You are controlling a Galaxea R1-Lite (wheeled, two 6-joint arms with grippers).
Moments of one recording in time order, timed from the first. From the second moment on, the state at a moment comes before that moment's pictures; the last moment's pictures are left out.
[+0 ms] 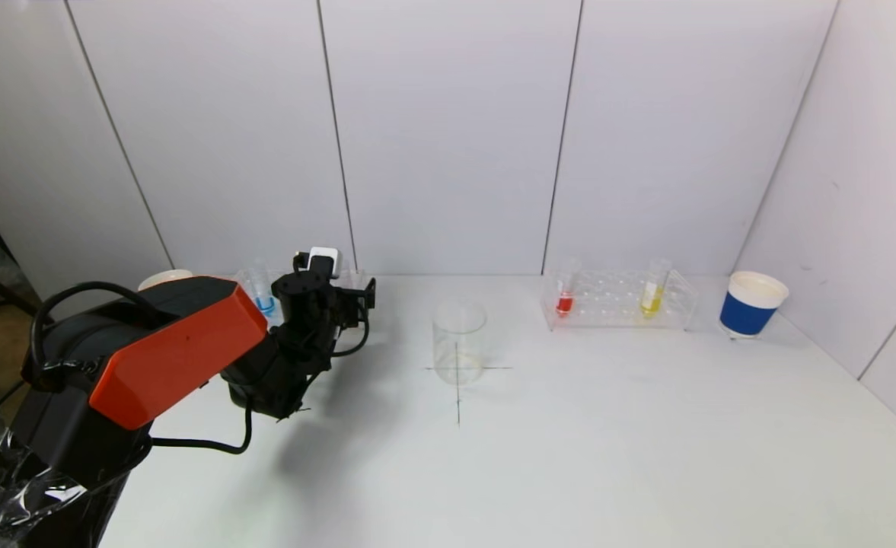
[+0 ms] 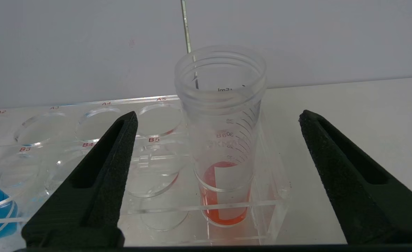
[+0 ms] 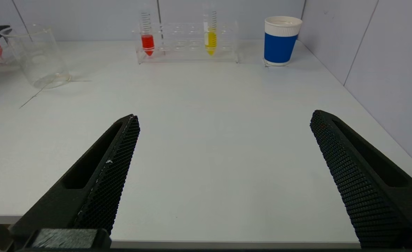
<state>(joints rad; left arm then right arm) -0.29 2.48 -1.19 -1.29 0.23 0.03 0.01 0.00 0.00 -0.01 -0.01 0.03</state>
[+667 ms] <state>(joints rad) -0.29 2.48 -1.19 -1.29 0.23 0.03 0.01 0.00 0.00 -0.01 -0.01 0.03</state>
